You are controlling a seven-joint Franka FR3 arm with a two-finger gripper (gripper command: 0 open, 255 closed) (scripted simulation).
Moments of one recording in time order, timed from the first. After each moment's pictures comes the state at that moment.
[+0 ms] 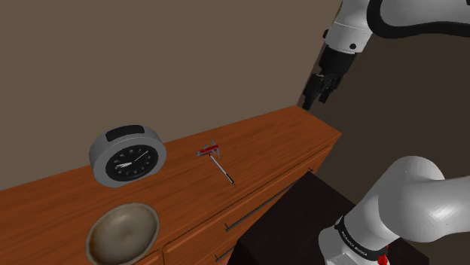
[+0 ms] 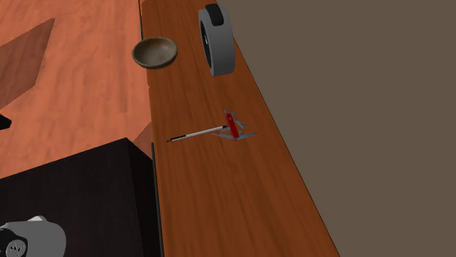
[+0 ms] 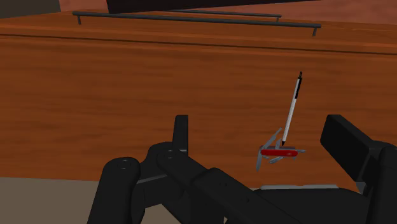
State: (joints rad) arm 0.02 -0.82 -0.04 -2.45 -0.07 1.64 0.08
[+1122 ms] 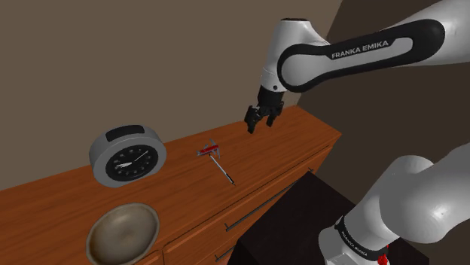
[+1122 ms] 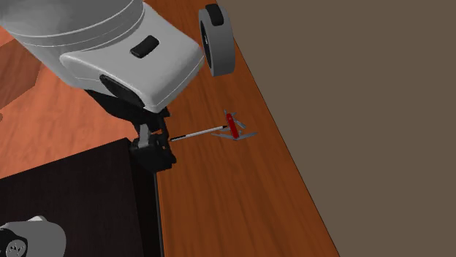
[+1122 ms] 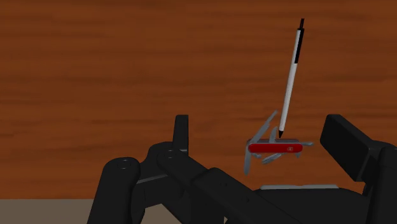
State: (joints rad) arm 0.06 -0.36 0.05 -2.49 -0.01 2.13 0.23
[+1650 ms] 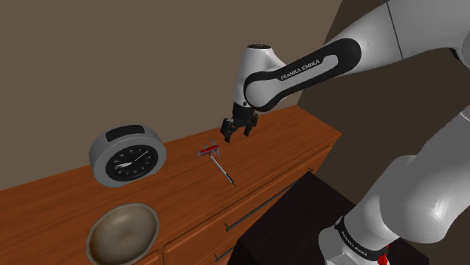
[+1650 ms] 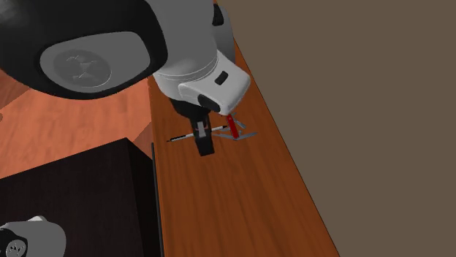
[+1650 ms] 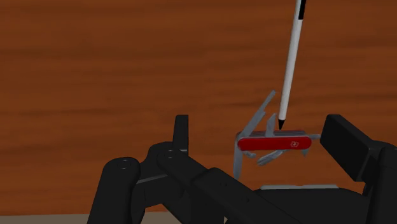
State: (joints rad) arm 0.07 -0.04 0.08 -2.37 -0.02 2.34 0.30
